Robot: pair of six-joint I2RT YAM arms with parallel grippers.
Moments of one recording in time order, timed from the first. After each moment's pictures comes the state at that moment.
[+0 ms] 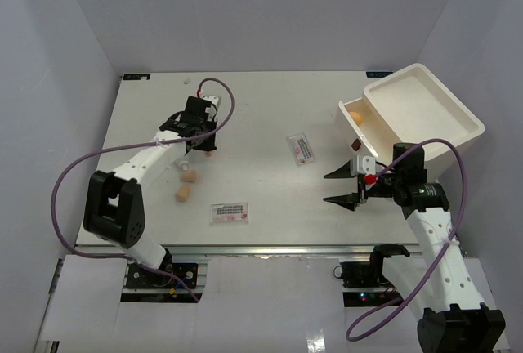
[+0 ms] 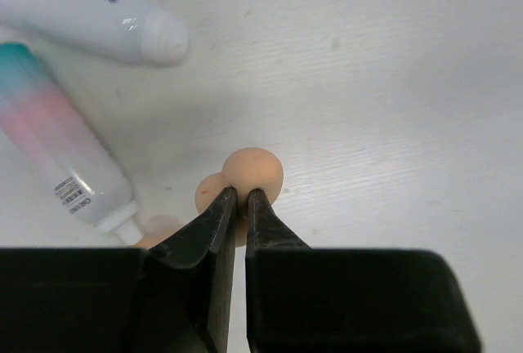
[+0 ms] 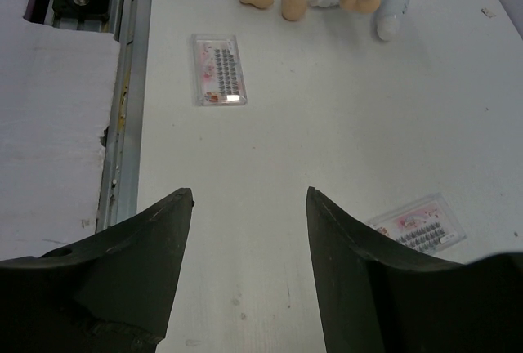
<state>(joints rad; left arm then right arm) -0.36 1.60 1.18 -0.50 -0.13 -0.12 0.08 0.79 0.74 -0.74 -1.30 -1.01</state>
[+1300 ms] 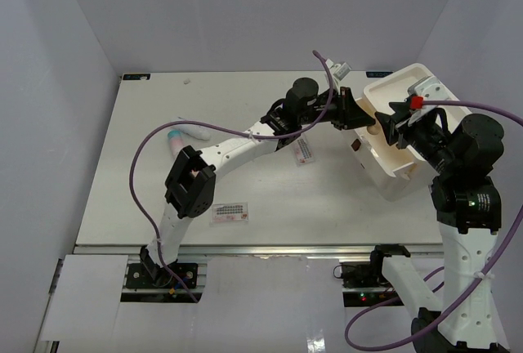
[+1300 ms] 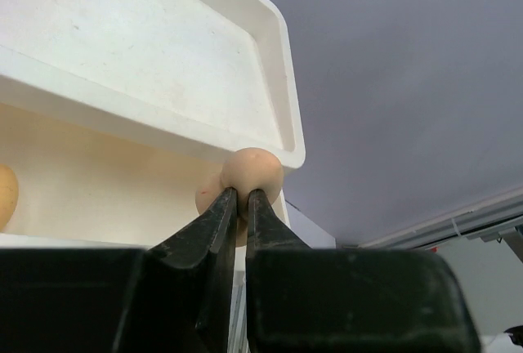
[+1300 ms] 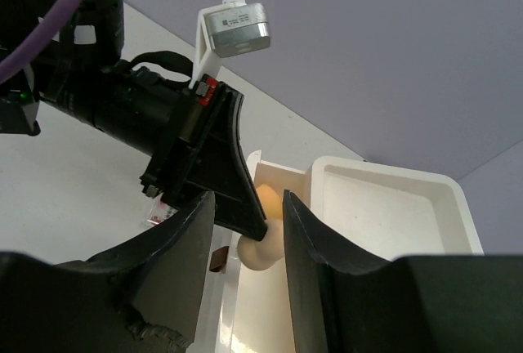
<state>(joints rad) -0.88 2.13 1.92 0.27 0.54 -0.75 0.01 0.79 1.32 -0.58 -0.51 -0.35</state>
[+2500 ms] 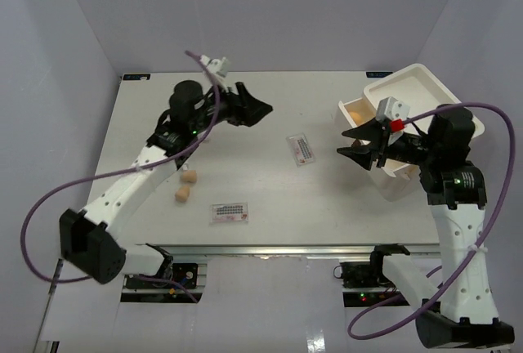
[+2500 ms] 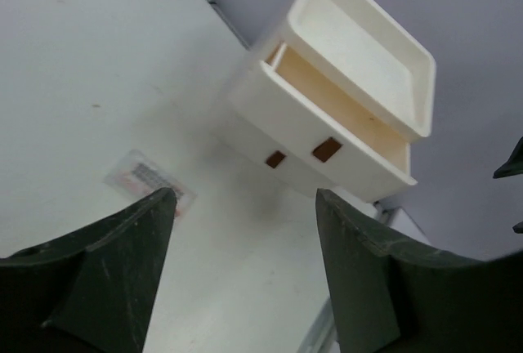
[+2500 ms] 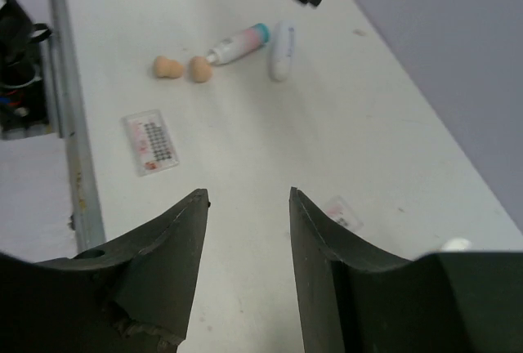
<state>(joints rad) -0.55 1.39 1.26 0.04 0.40 -0.51 0.02 0.86 1.24 -0.68 -1.13 -0.51</state>
